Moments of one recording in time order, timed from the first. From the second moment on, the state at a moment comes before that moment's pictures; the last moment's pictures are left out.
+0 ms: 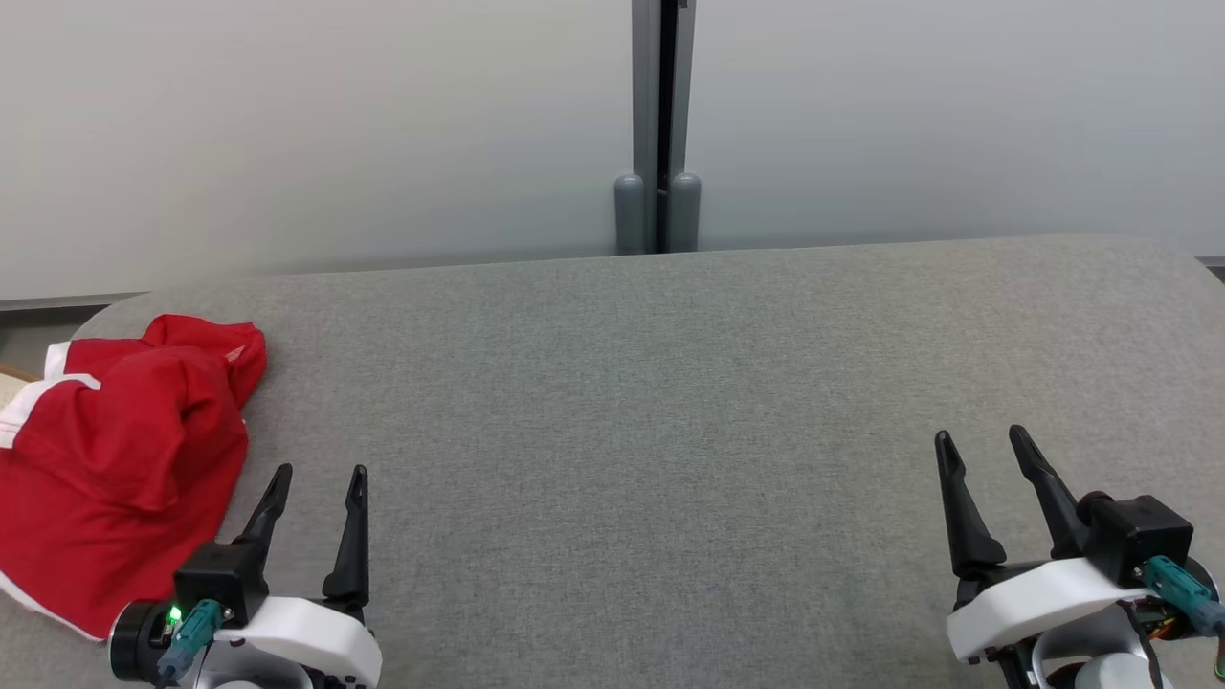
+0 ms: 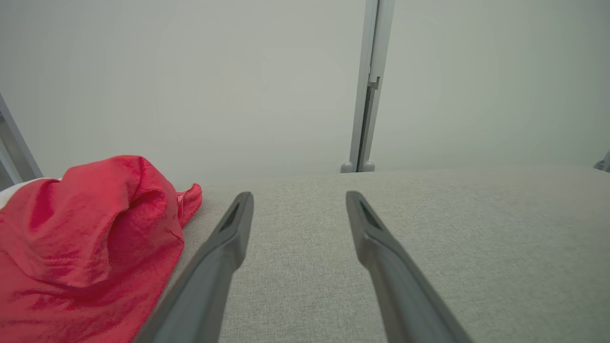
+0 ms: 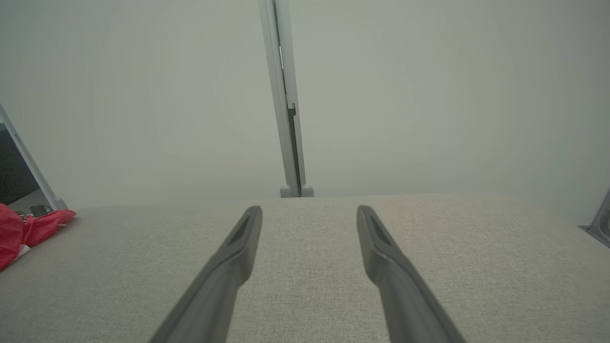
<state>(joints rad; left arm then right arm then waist) -0.10 0.09 -0.02 0.38 -0.15 -0.08 -0.26 -0.07 -0.09 0.07 0.19 0.20 0.13 -0.08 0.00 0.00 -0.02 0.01</state>
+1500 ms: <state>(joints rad) -0.18 0.12 0.01 0.44 -0.23 -0.07 -0.25 -0.09 -0.06 0.12 0.12 0.16 0.13 -0.04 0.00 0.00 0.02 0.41</state>
